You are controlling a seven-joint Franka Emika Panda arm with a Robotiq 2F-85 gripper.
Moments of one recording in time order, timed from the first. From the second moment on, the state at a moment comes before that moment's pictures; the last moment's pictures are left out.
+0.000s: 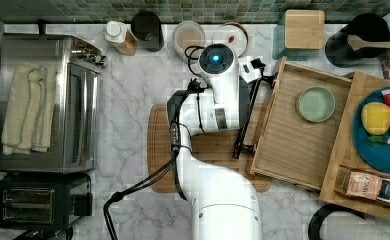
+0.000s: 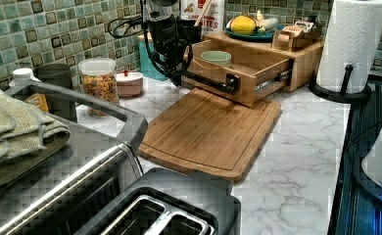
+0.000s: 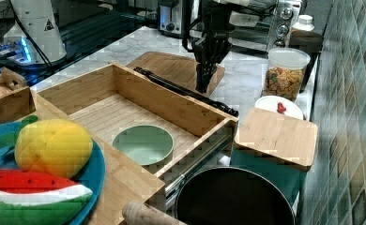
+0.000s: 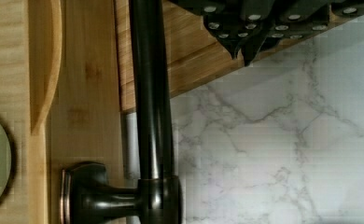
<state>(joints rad) 0.02 0.45 -0.06 -1.86 -0.22 0.62 -0.30</state>
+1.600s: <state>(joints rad) -0.24 0.47 -0.18 -1.82 -0.14 0.55 -0.77</state>
